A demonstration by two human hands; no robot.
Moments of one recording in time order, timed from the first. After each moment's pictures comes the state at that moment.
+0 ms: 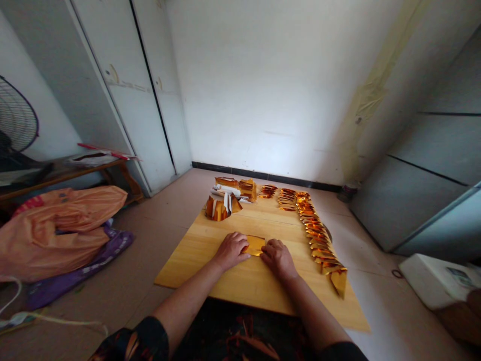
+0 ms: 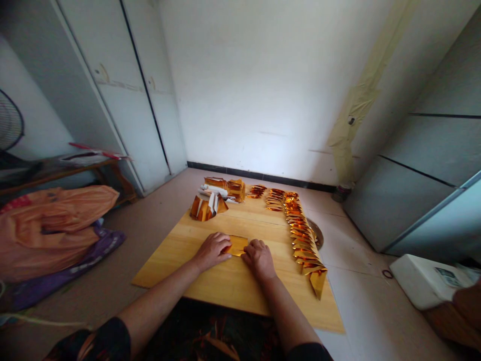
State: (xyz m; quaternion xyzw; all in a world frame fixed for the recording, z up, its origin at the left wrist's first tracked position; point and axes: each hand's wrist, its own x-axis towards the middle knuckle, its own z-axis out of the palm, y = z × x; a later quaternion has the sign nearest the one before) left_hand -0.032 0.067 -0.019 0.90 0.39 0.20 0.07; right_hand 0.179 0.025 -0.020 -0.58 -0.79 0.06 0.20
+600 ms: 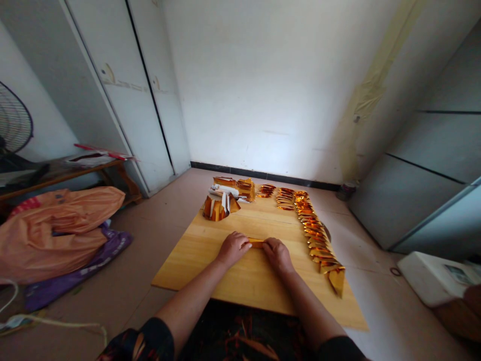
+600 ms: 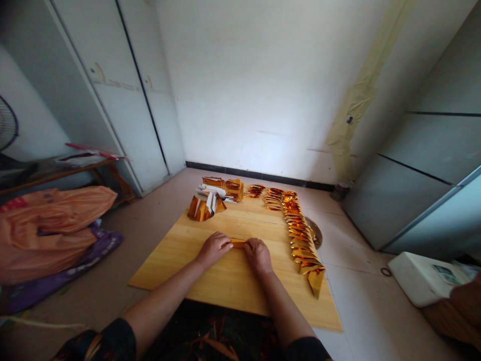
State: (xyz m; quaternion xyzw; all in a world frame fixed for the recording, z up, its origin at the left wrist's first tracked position) left_hand -0.014 0.074 -0.024 0.85 0.45 0.26 0.11; right_hand 0.178 0.035 -0.019 -0.62 -0.72 0.15 0.28
